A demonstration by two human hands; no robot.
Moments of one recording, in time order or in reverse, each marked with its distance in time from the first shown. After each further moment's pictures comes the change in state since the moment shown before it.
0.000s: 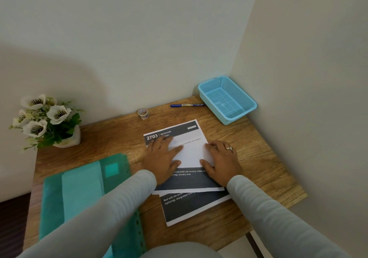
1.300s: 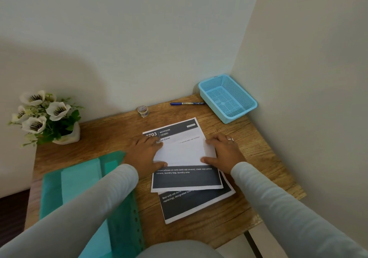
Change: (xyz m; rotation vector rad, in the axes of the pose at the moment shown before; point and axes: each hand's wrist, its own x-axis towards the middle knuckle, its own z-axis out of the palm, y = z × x) left_hand -0.014 -0.051 -0.018 0.020 -0.123 -0.113; right_hand 0.024 0.002 -0.023 0.098 -0.161 0.039
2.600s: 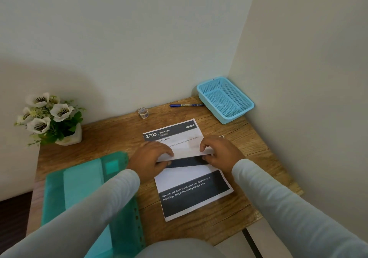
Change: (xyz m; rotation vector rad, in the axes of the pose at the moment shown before) left_hand -0.026 0.023 -0.011 -0.363 0.240 0.206; right_hand -0.017 -0.017 -0.024 0.157 0.020 -0.221
